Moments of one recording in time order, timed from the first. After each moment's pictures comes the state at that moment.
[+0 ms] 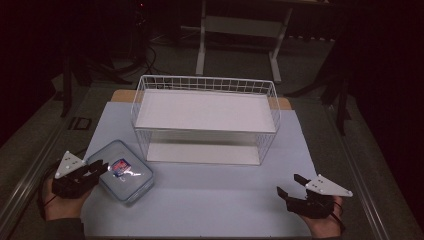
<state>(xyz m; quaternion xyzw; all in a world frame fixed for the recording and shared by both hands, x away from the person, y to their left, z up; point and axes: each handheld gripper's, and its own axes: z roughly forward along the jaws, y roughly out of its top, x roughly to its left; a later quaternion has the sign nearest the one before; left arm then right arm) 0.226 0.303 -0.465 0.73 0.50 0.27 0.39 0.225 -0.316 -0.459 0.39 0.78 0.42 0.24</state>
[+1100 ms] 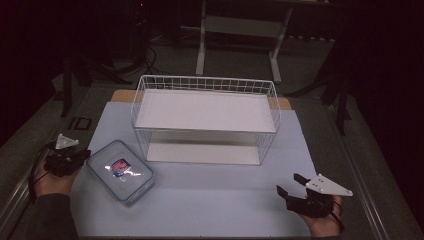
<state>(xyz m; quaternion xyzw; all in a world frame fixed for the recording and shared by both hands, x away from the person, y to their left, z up) 0.290 0.358 -0.484 0.74 0.56 0.26 0.28 0.227 -0.316 -0.461 0.40 0.78 0.42 0.24</state>
